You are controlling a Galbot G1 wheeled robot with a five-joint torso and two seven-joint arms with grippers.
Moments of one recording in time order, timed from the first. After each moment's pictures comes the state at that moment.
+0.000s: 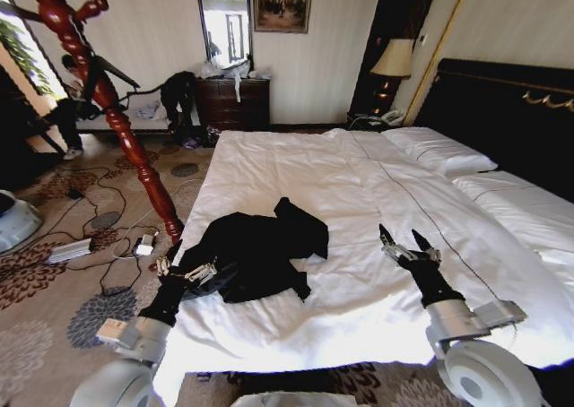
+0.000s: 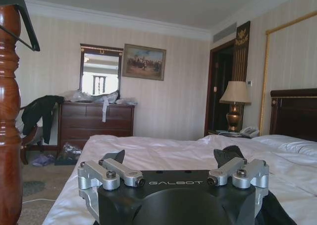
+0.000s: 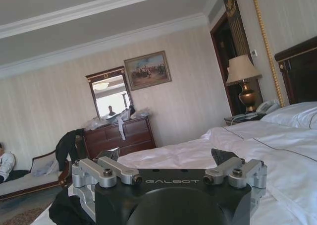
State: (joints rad) left arm 1.80 -1.18 -0.66 -2.46 -0.44 0.05 -0.01; right arm -1.83 0.96 0.81 2.42 0.87 0.09 0.25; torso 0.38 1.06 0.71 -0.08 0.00
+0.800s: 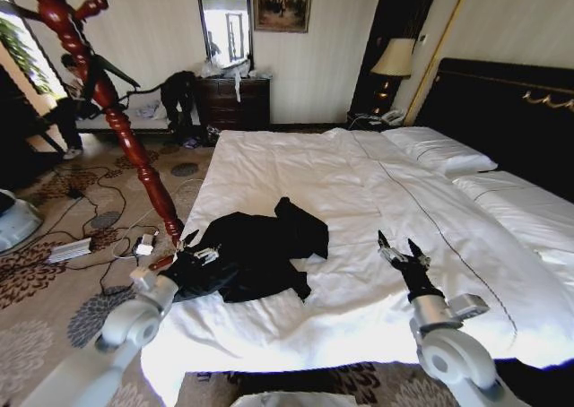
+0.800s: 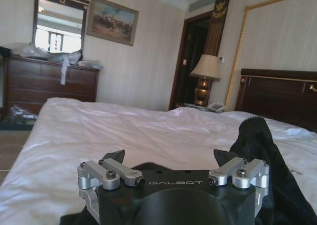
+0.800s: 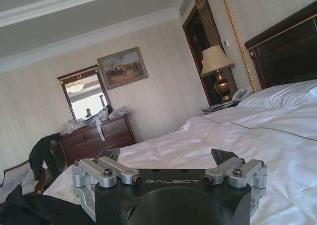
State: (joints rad) left arm 1.22 -0.75 -0.42 -1.95 -0.94 0.08 0.08; right arm -1.58 1.03 0.63 2.21 0.84 0.11 0.29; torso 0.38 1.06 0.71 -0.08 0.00
